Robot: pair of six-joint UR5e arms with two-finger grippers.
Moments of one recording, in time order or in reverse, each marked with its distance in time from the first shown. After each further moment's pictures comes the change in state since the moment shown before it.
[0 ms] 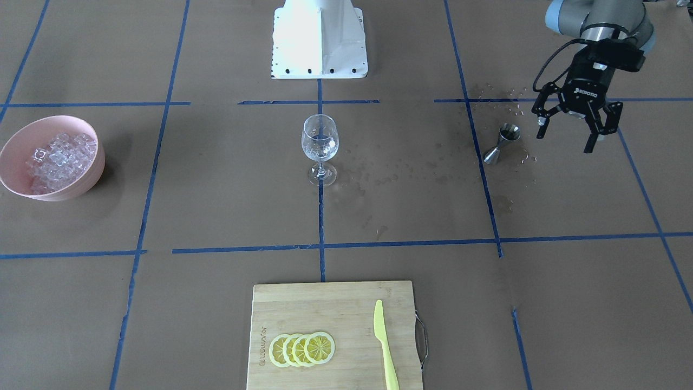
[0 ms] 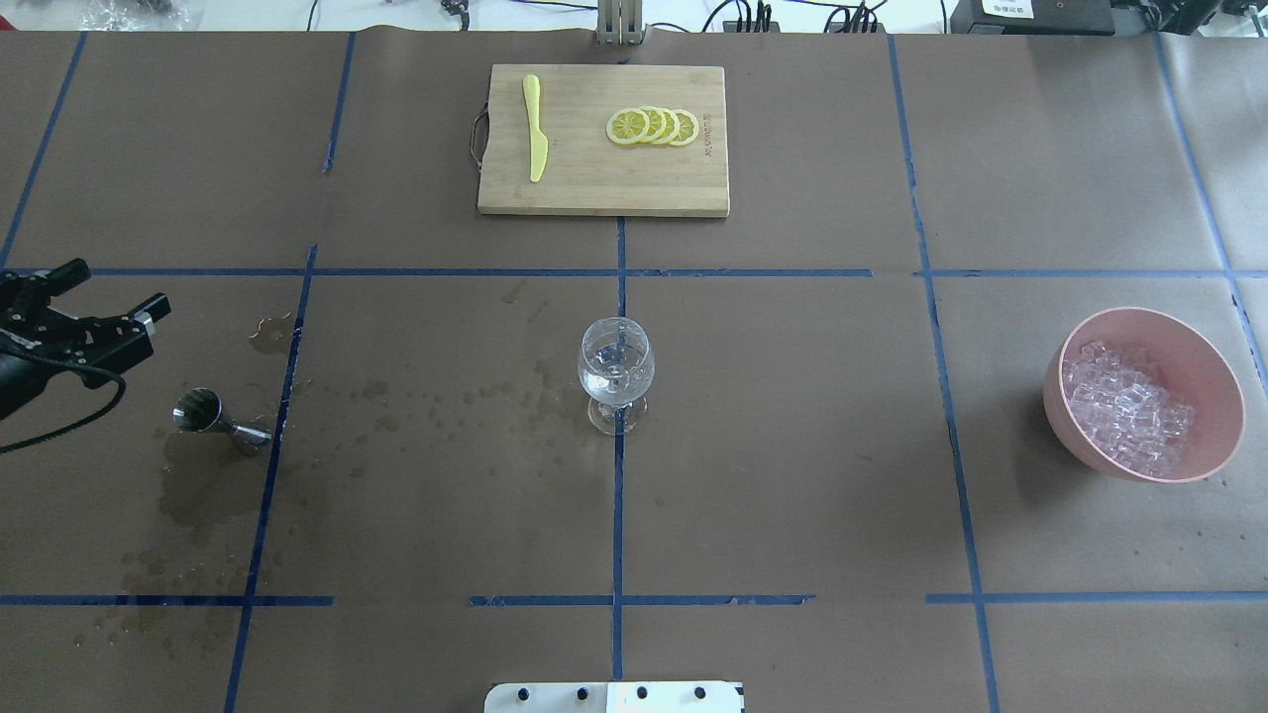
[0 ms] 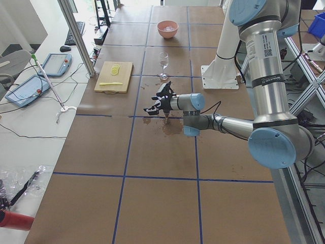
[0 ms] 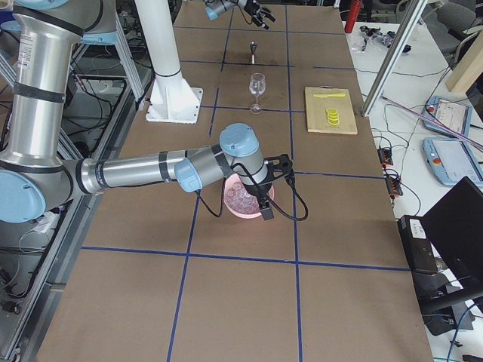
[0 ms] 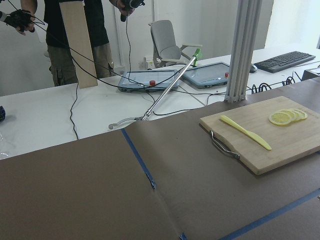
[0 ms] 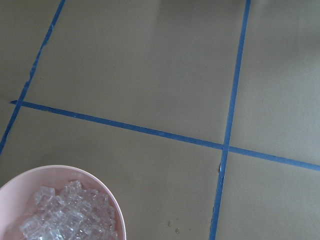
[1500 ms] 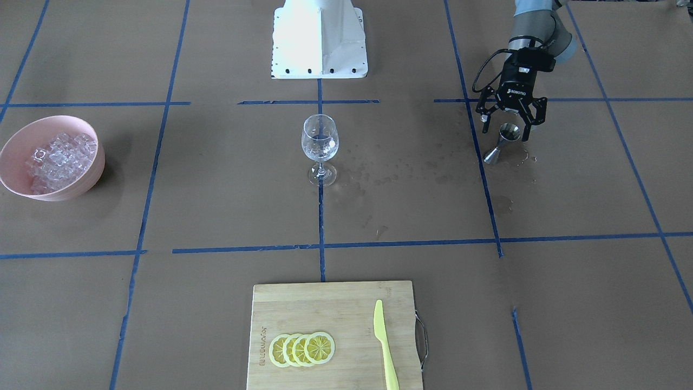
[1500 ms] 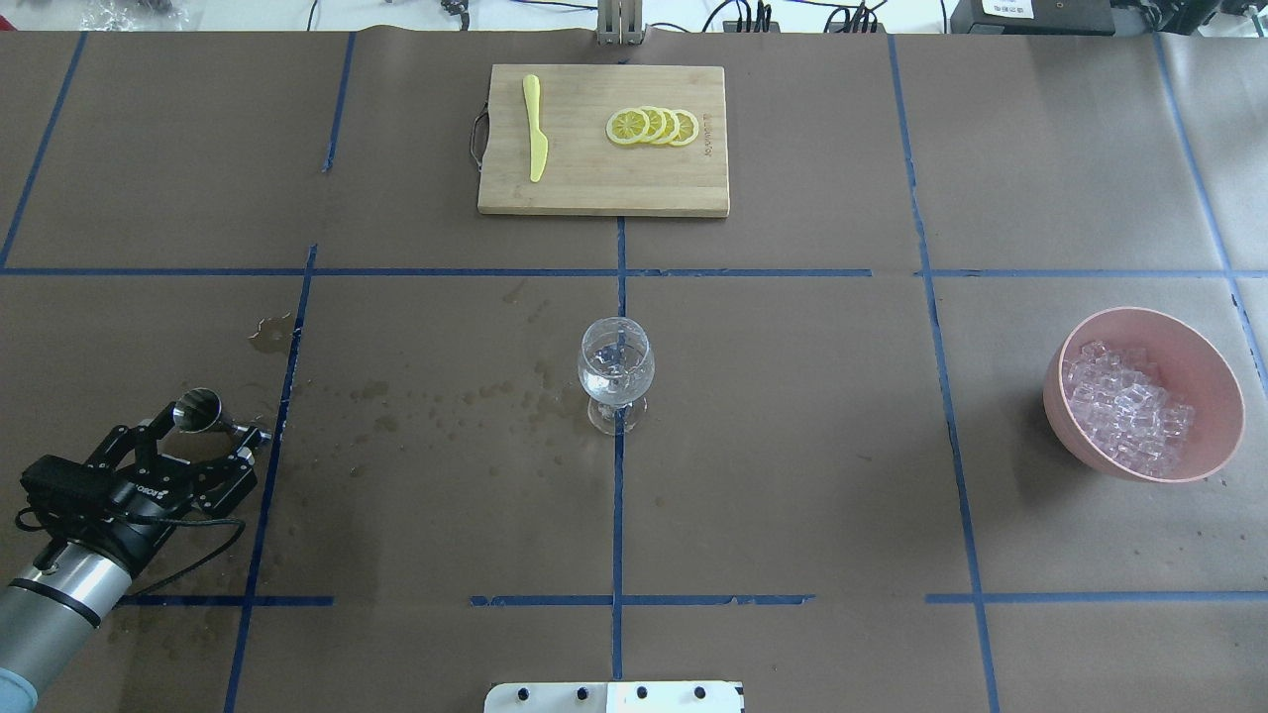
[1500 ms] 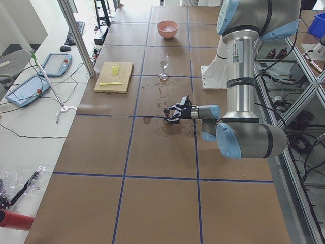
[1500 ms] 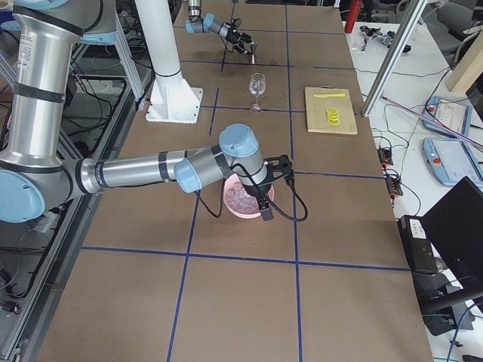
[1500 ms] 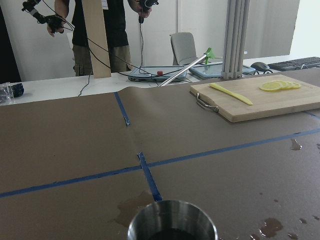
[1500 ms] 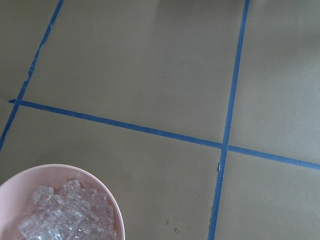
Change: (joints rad) left arm 0.424 -0.089 0.222 -0.012 0.525 -0.146; right arm 0.000 -0.002 -0.001 0.000 -0.001 -0.001
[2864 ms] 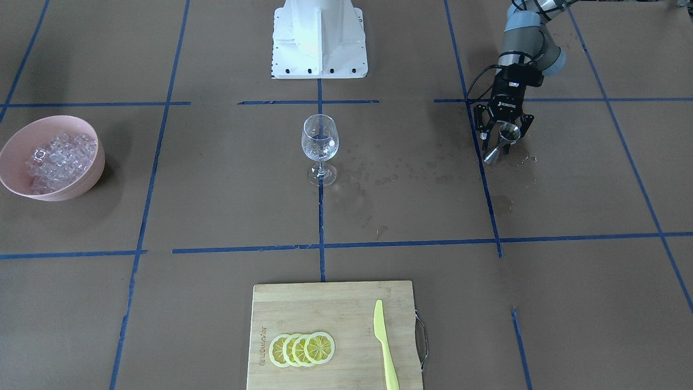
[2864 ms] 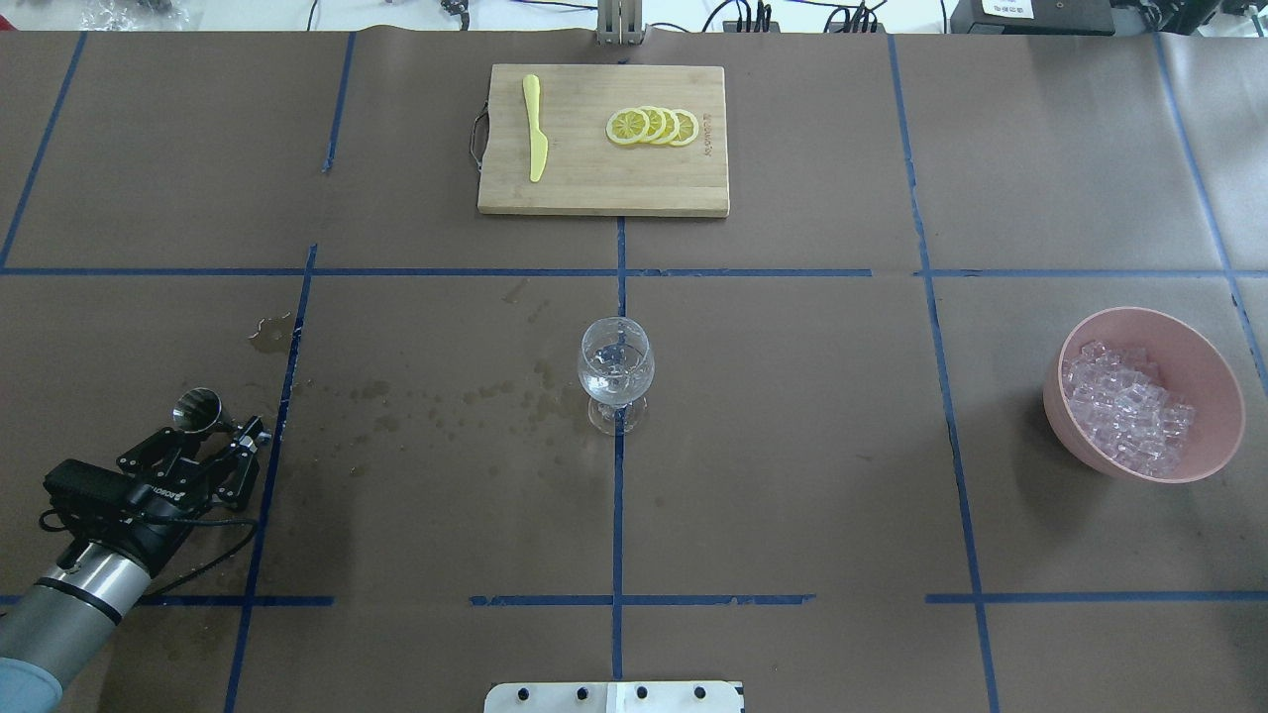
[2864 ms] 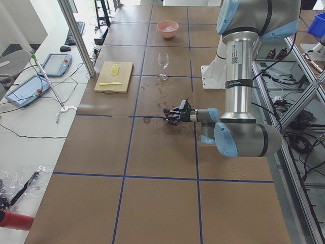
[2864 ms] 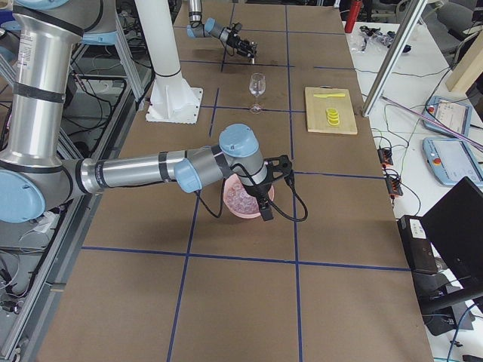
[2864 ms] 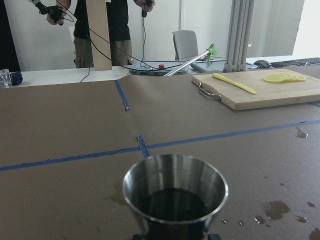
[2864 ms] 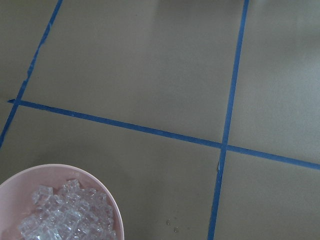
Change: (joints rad) left arm -0.002 -0.050 0.094 -0.080 -0.002 -0.014; right arm 0.000 0.000 0.000 -0.001 -0.002 -0.001
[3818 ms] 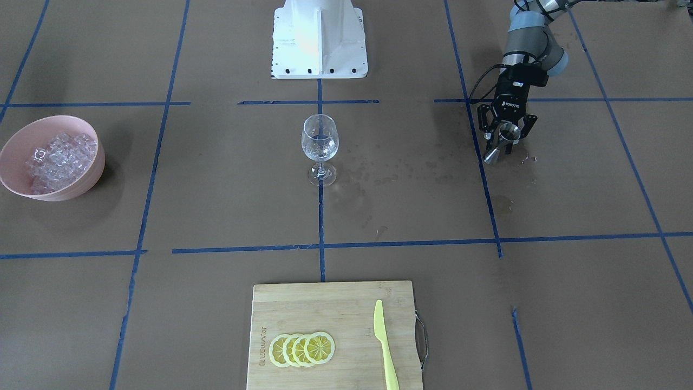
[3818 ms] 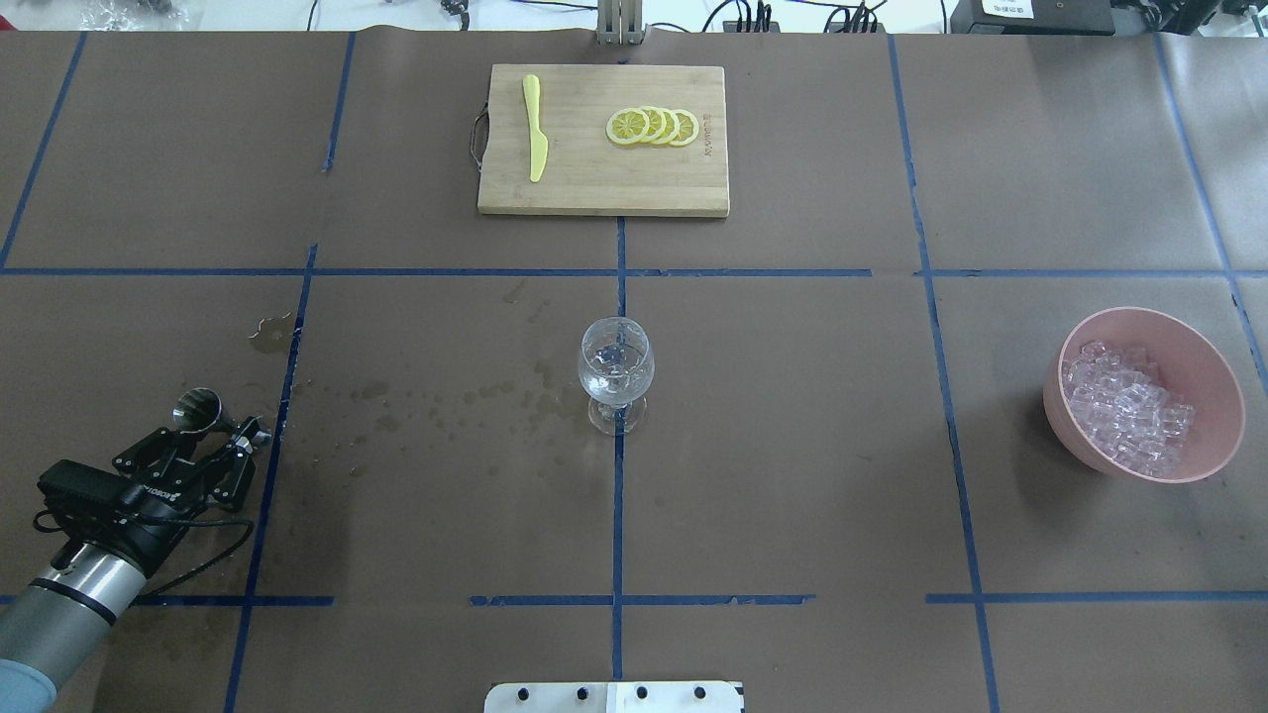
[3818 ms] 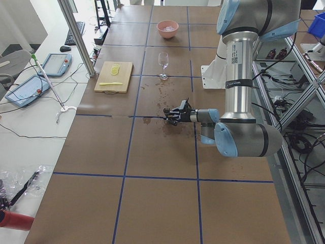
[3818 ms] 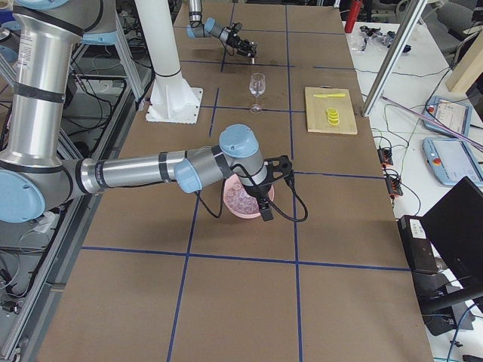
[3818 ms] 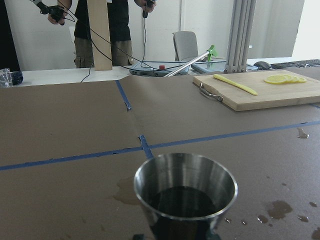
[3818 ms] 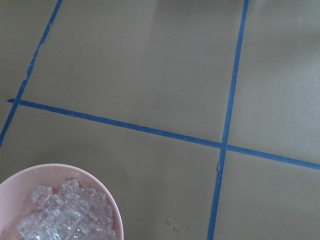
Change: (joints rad) left arm 0.001 0.000 -0.001 -0.006 0.001 0.000; right arm 0.000 0.000 -0.002 0.001 0.000 -0.001
